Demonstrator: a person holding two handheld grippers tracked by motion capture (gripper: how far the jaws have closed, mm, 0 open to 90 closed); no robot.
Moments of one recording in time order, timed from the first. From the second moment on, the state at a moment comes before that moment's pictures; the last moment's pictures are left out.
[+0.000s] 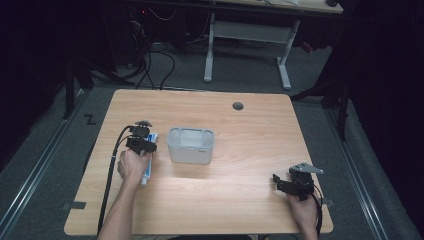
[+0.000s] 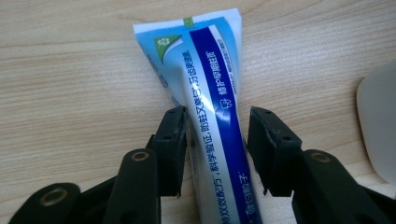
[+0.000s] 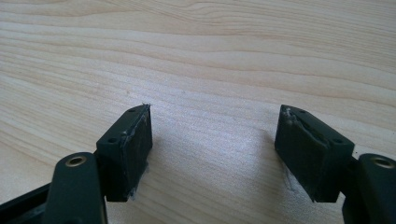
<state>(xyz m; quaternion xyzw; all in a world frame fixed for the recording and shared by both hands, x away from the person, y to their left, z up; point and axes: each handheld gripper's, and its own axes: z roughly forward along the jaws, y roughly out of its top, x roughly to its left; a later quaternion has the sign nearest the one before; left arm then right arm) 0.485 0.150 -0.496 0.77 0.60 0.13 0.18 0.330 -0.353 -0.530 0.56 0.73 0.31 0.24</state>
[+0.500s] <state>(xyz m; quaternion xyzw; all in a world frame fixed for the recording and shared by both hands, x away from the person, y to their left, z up) 0.487 0.147 -0.500 0.77 0.60 0.13 0.16 0.330 -0.353 -0.530 0.56 0.73 0.31 0.24</state>
